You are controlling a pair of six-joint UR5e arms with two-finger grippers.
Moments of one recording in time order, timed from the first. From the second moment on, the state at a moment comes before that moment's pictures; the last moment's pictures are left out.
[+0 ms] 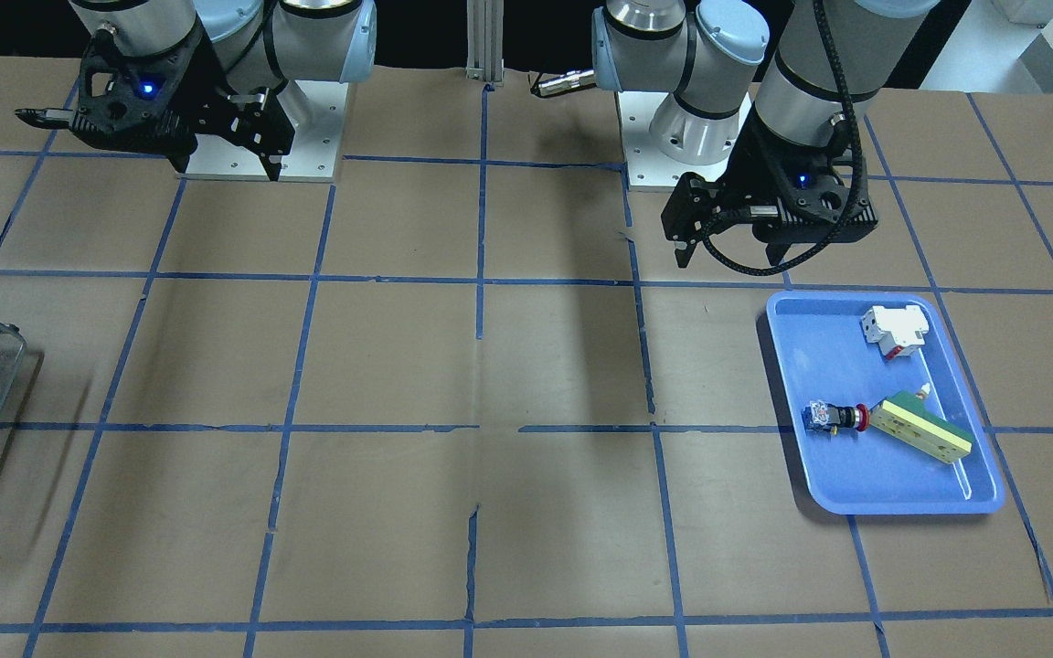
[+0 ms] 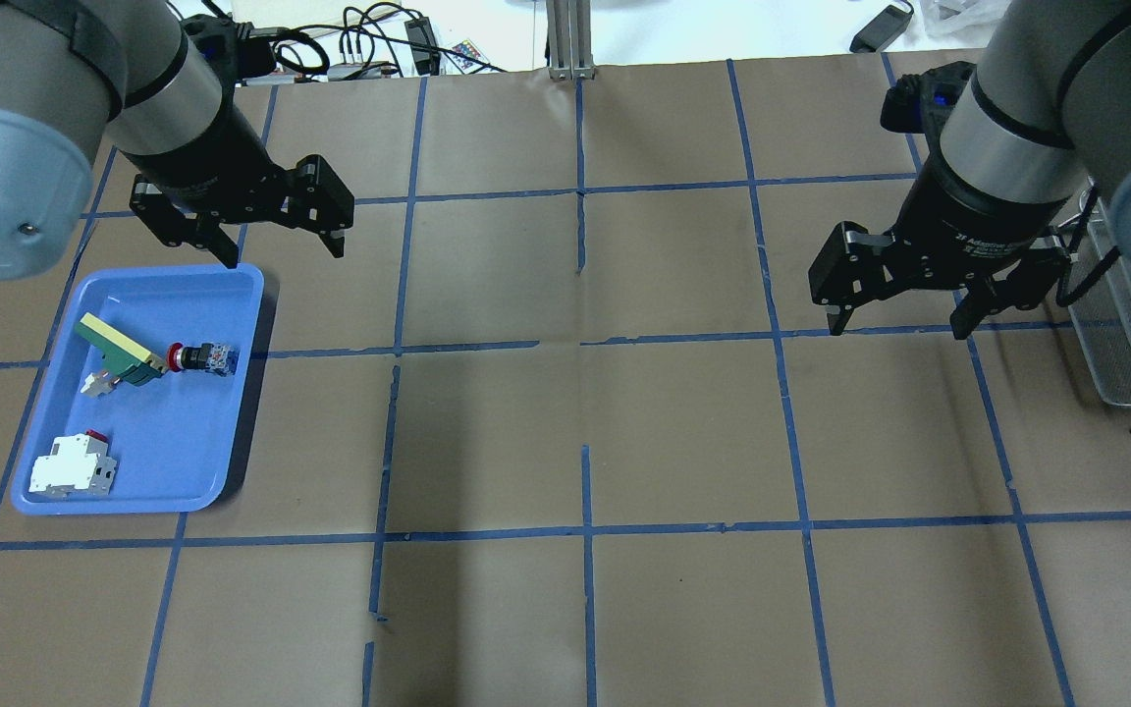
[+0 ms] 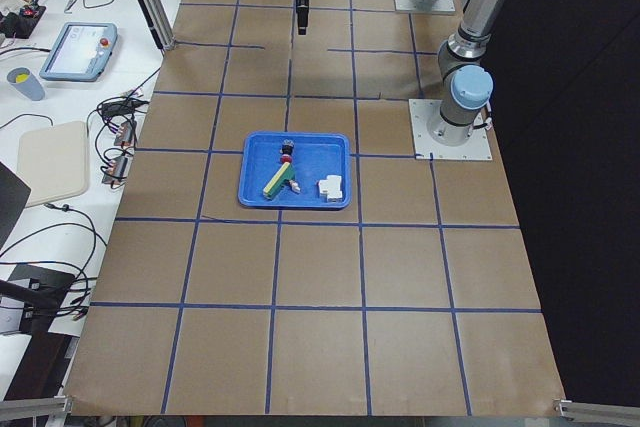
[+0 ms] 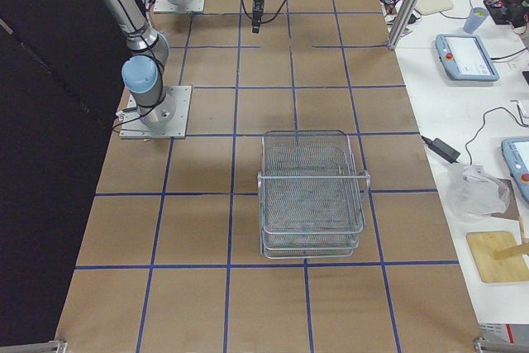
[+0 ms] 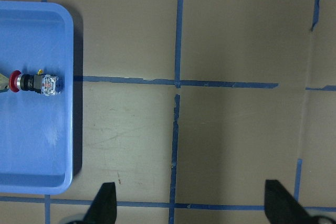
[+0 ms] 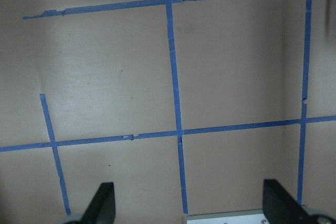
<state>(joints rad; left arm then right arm) -1.57 -1.57 -1.64 -1.48 1.56 -0.05 1.55 -1.73 1.72 -1.47 -1.56 0.07</state>
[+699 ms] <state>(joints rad) -1.50 -1.57 -1.66 -1.46 1.56 0.20 1.55 -1.72 1.72 -1.47 -1.56 0.07</state>
